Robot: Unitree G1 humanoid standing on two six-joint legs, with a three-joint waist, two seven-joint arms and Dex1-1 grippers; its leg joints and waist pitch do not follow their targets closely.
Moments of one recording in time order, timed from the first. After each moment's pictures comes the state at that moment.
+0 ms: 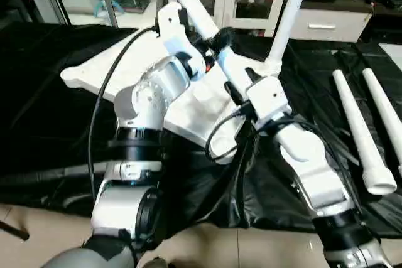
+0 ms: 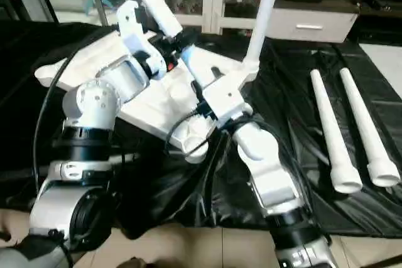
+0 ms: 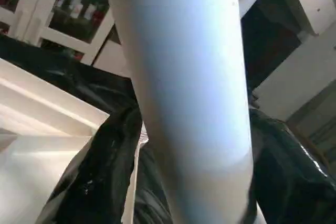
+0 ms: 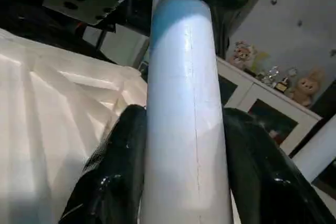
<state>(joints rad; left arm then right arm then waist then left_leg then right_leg) -0.98 -0.09 0.30 0.37 -0.50 0.70 -0.16 -0.42 -0.22 0.20 0.05 -0.13 0.04 0.20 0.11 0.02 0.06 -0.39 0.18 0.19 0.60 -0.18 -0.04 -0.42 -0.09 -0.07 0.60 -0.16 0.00</state>
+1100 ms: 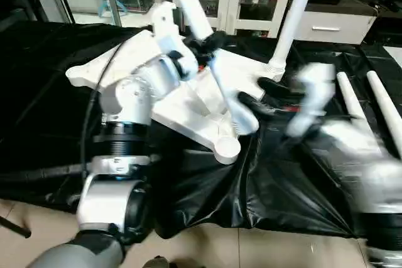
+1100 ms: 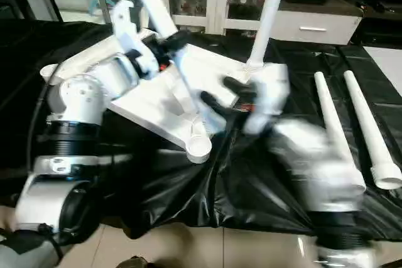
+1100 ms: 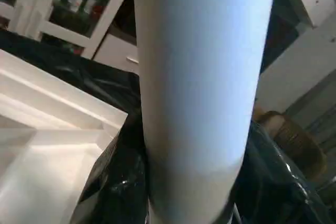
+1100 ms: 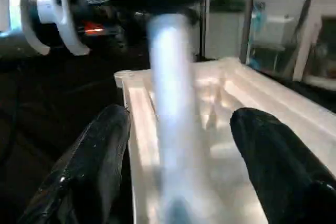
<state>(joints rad) -0.98 0.02 0.29 0.38 -0.55 0.77 -0.21 -0.38 -0.42 -0.09 -0.12 0.56 0.53 0.68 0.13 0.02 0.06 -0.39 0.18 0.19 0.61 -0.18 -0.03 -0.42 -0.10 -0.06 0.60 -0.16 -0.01</state>
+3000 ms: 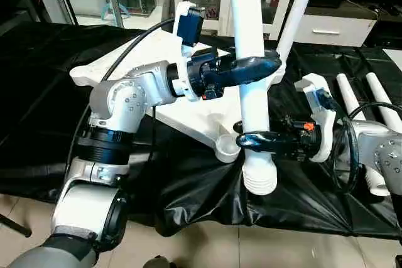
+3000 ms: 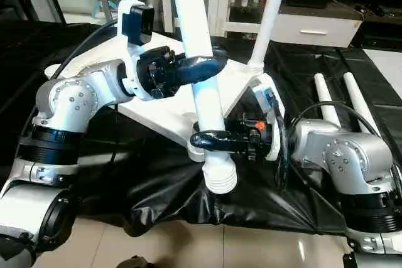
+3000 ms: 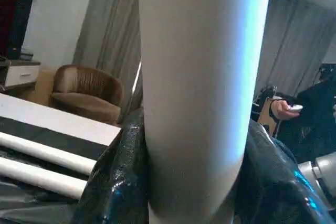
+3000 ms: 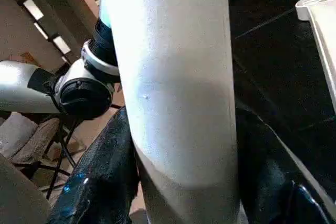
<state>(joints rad) -0.92 0.17 0.02 0.27 -0.75 0.81 -1.15 -0.48 -0.59 -0.01 -0.11 0.87 1.02 1.10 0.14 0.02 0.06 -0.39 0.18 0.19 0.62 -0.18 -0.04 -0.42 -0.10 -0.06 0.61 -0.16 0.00</state>
